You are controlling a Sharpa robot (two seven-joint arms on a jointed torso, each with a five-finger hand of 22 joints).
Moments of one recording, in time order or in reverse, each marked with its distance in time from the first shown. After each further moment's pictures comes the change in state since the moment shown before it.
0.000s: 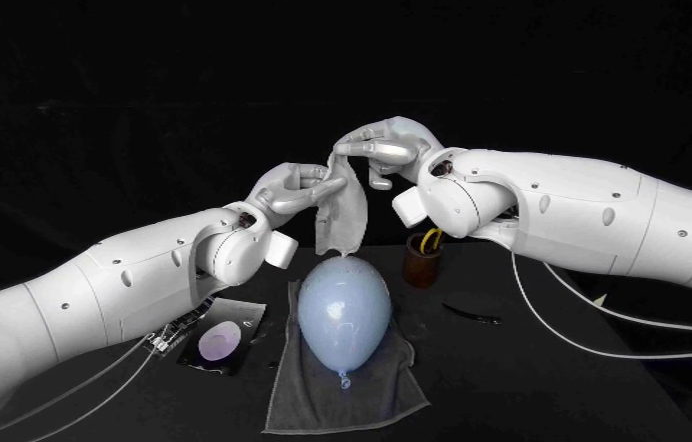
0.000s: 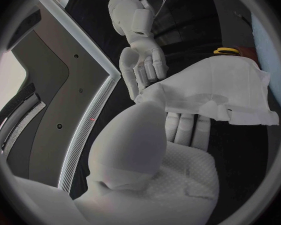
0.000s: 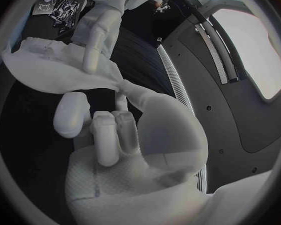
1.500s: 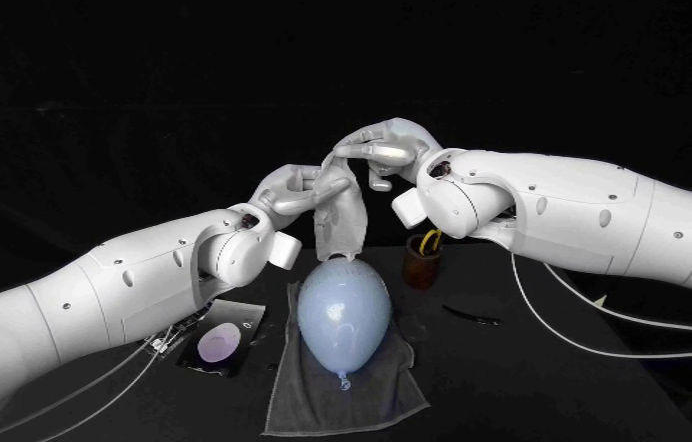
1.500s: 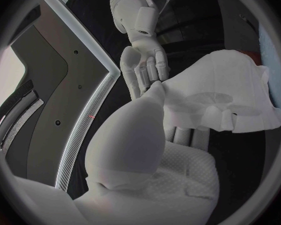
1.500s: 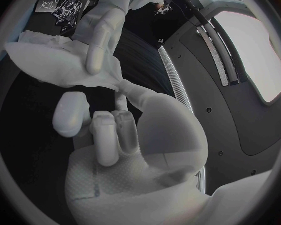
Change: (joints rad) left arm 0.002 0.006 0.000 0.012 0.042 -0.013 -0.015; left_hand -0.039 -0.015 0.125 -0.015 -0.006 0.103 -0.053 0.023 0.037 0.131 -0.063 0.126 0.073 0.033 -0.052 0.220 0.162 0.027 0.131 -0.018 0.042 0.002; right arm 0.000 0.003 0.000 -0.010 -0.026 0.001 -0.010; right_hand 0.000 0.000 0.000 -0.003 0.000 0.000 0.004 0.000 0.001 0.000 0.000 -0.001 -0.001 0.002 -0.002 0.001 0.000 -0.008 0.000 0.000 -0.013 0.000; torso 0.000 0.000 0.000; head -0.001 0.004
